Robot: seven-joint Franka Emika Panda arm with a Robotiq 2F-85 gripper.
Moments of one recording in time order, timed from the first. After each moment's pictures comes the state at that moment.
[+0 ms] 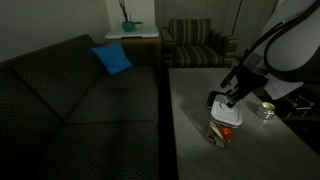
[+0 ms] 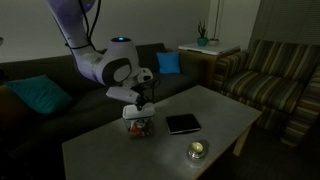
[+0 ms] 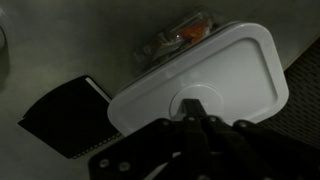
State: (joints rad) arm 0.11 1.03 0.09 -1.84 -0.05 3.10 -0.15
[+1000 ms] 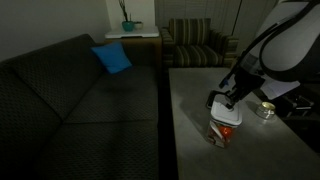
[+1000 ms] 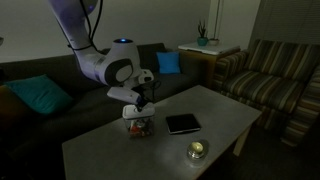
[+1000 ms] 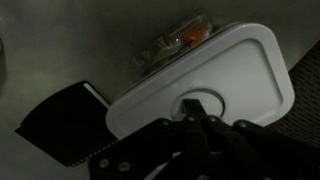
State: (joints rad) arm 0.12 1.05 0.08 -1.80 -0.05 3.05 -0.13
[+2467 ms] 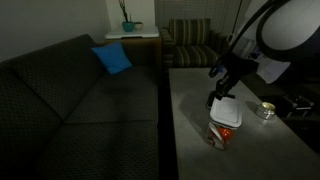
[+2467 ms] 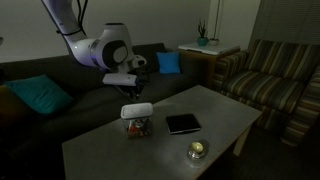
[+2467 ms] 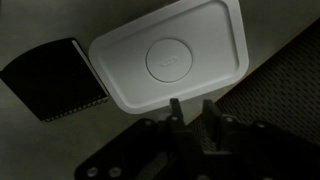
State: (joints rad) arm 0.17 0.94 0.09 -1.82 -0.17 2.97 -0.15
